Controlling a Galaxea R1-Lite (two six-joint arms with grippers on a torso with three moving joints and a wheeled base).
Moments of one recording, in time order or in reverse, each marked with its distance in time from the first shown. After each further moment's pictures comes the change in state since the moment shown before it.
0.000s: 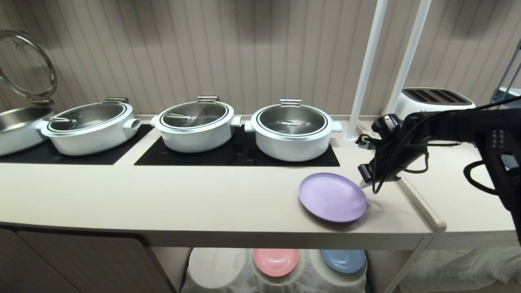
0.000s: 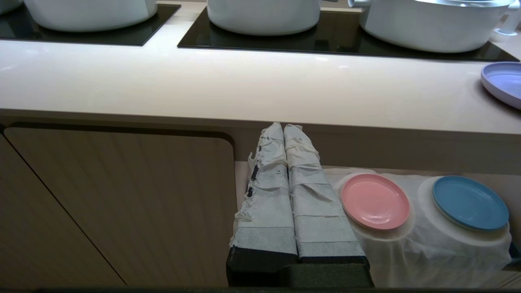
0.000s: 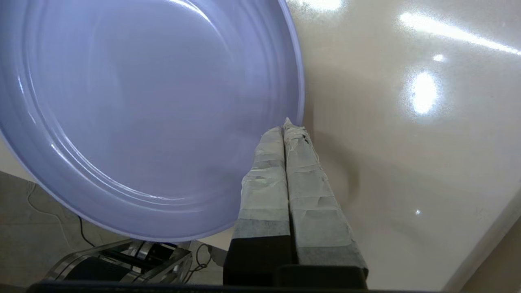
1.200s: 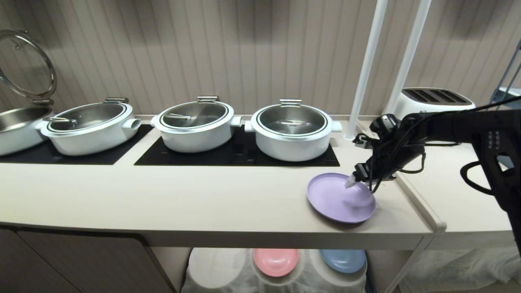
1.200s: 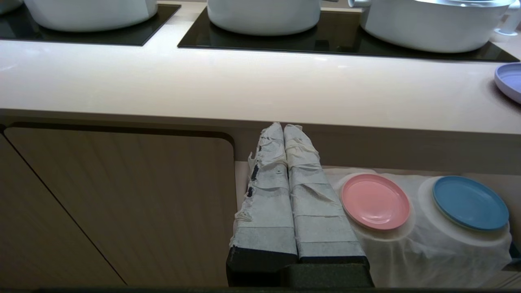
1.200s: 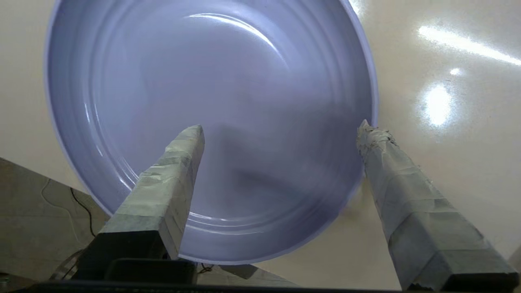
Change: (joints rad) left arm 0.000 0.000 0.000 0.000 0.001 0.000; right arm 0.005 0.007 -0.013 -0.013 0.060 -0.008
